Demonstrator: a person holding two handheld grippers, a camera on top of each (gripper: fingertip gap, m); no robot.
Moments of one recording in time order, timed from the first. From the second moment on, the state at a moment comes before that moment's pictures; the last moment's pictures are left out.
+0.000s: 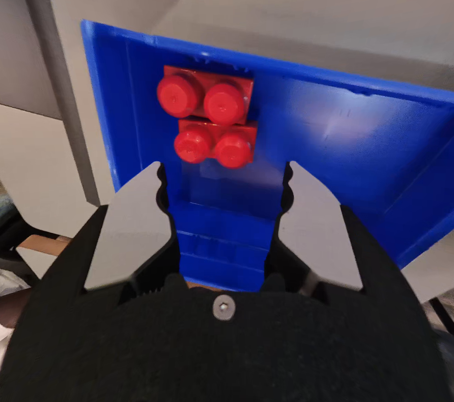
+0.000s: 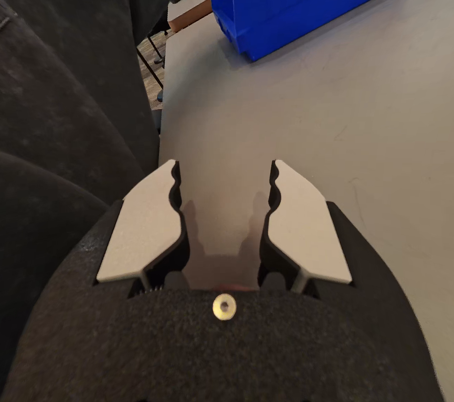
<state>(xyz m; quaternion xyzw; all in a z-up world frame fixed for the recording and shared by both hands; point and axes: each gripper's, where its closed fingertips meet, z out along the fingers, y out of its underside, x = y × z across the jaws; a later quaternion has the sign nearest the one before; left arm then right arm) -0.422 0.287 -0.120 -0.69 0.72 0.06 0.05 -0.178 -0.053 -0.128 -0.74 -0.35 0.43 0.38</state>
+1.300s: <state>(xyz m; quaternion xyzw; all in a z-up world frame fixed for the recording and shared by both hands) -0.189 0.094 -0.006 -0.61 0.79 0.04 0.08 -0.185 0.090 -0.032 -0.62 -0.36 0.33 0.61</state>
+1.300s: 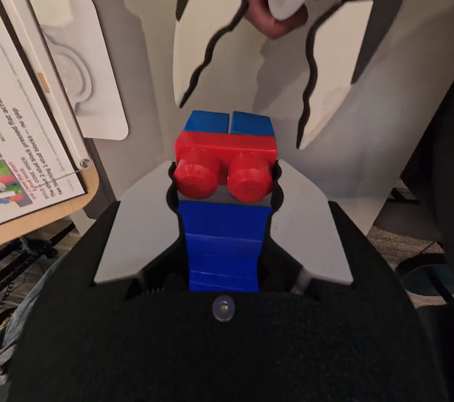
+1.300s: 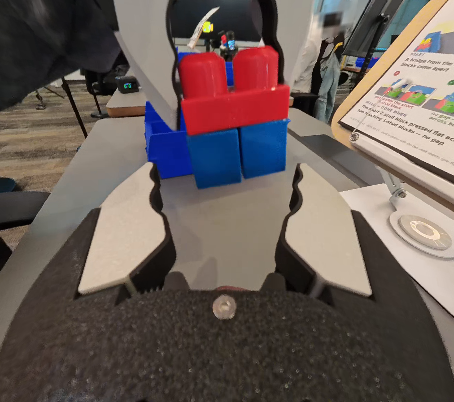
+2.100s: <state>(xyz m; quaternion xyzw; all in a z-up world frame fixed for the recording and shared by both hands) -0.155 0.091 0.064 -0.59 0.79 -0.03 0.17 -0.173 0.089 -0.104 -0.69 -0.39 0.30 0.54</state>
